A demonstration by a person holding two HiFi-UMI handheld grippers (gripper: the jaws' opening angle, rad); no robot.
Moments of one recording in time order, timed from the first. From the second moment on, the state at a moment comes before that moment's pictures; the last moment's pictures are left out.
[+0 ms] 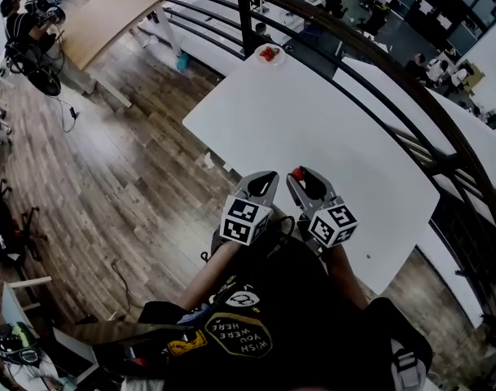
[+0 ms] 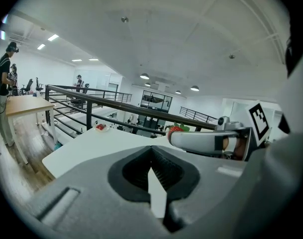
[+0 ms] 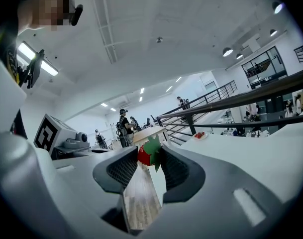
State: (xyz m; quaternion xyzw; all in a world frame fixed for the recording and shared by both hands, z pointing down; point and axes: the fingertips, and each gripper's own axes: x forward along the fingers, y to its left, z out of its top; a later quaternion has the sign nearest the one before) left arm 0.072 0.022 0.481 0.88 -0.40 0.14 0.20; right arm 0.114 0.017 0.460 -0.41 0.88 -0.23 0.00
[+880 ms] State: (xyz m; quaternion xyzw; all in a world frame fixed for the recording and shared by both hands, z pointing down) left arm -0.034 -0.073 0.477 0.89 -0.39 0.12 0.22; right arm 0.014 -0.080 0.468 -0.42 0.87 -0.24 -0.03
